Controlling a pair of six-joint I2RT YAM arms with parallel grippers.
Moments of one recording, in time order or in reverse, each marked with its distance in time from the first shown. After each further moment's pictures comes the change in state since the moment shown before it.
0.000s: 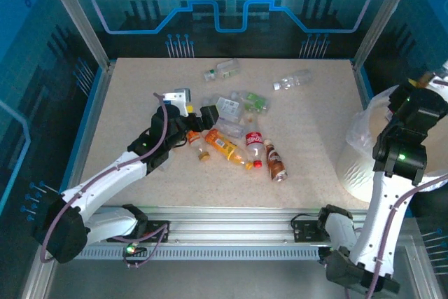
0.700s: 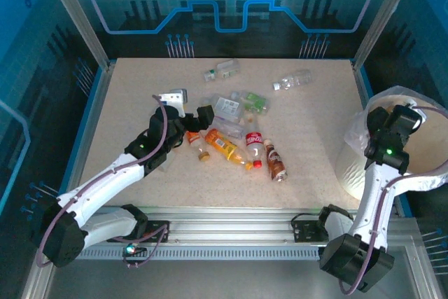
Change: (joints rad) left arm -0.005 -0.036 -0.001 -0.051 -0.117 0.074; right arm -0.092 0.042 -0.357 0.063 -0.294 0.245
